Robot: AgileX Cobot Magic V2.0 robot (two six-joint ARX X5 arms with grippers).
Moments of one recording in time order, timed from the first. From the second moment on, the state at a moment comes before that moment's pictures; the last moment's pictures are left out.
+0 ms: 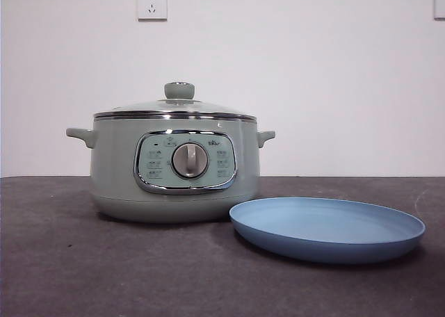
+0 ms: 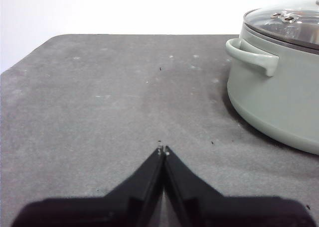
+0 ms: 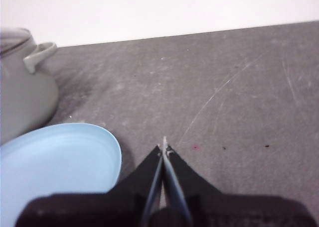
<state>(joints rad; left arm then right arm) 0.06 0.01 0.02 -0.20 0.03 -0.02 0.05 0.00 0.02 -0.17 -0.05 0.10</state>
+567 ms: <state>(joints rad) 0.05 0.04 0.27 -0.23 0.23 -0.22 0.05 0.13 0.24 -0.17 -0.25 0.34</state>
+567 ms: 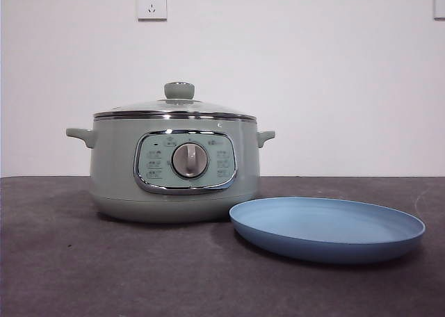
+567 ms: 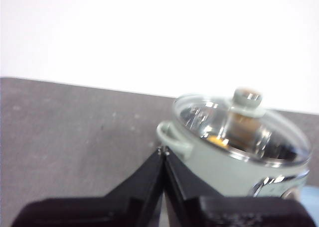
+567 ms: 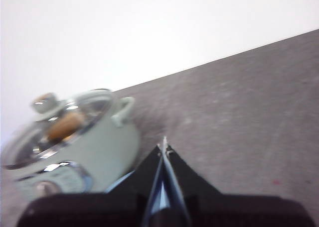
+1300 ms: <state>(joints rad) 0.05 0.52 0.85 -0.74 0.69 -0.12 0.08 0.77 1.06 -0.95 -0.72 -0.10</state>
